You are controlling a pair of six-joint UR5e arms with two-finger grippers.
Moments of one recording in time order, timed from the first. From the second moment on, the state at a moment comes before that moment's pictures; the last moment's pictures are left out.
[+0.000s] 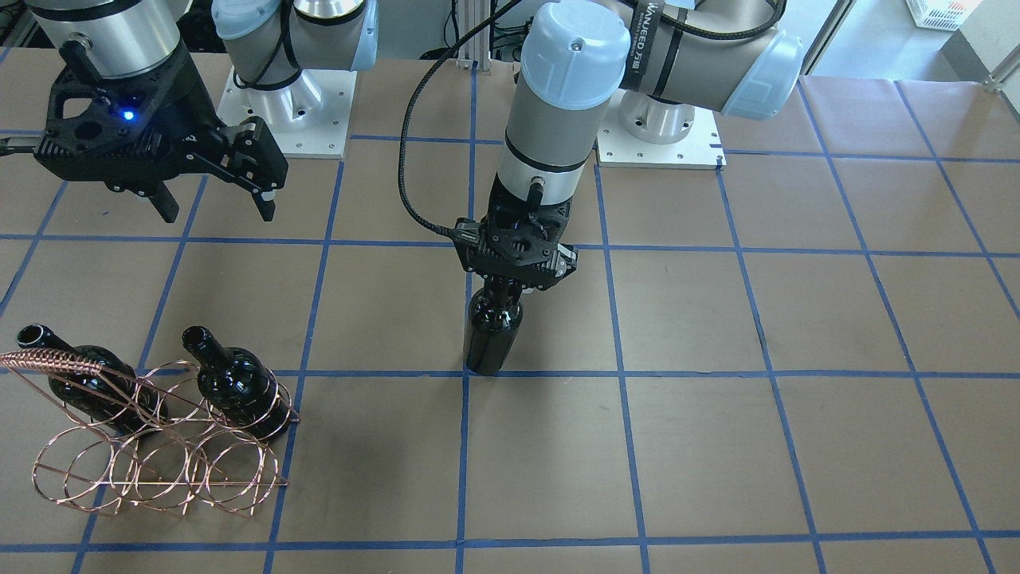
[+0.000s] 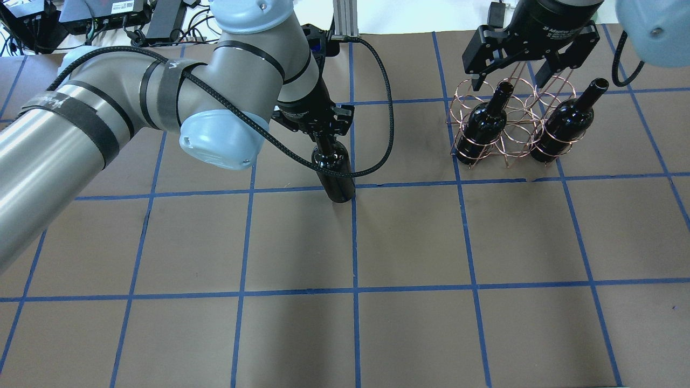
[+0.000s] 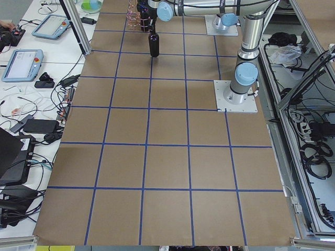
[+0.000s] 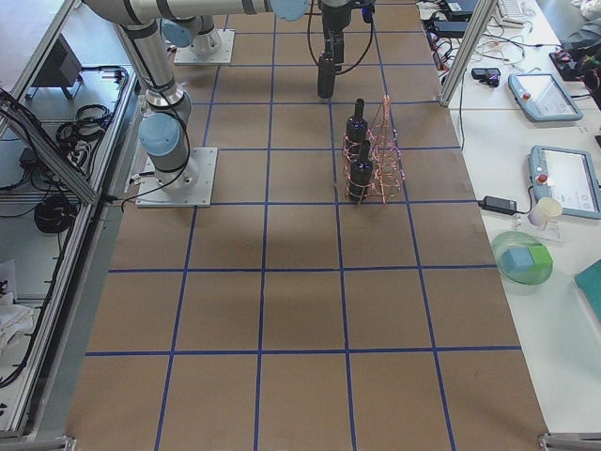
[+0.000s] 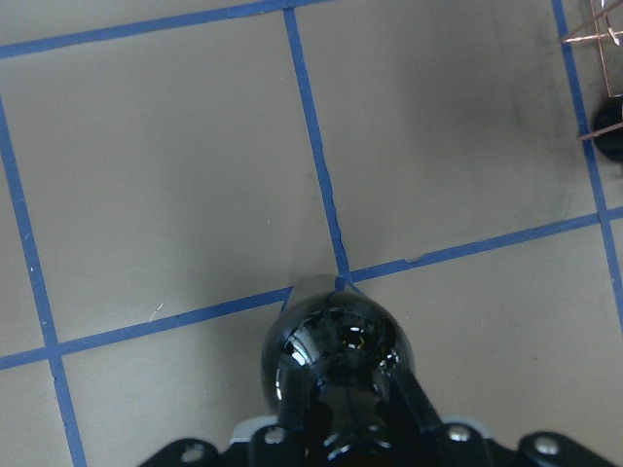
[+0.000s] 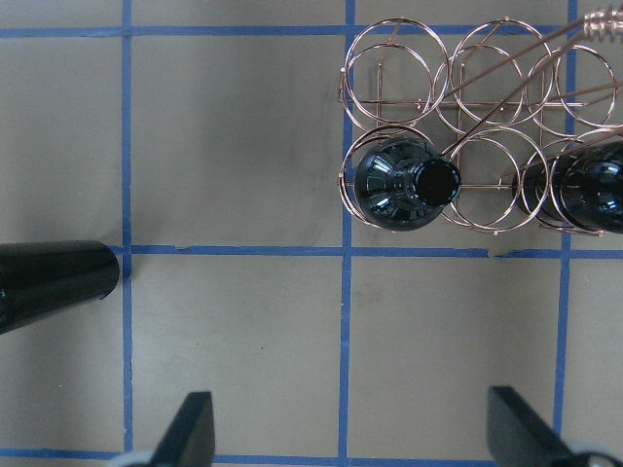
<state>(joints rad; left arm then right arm) -1.87 -1.79 -1.62 -1.14 1.48 -0.11 1.57 -1.54 1.48 -1.61 -1.54 -0.02</state>
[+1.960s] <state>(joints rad) -1.65 -1.70 -1.45 -1.50 1.50 -0.09 1.57 -1.54 1.48 -1.62 -1.54 -0.02</state>
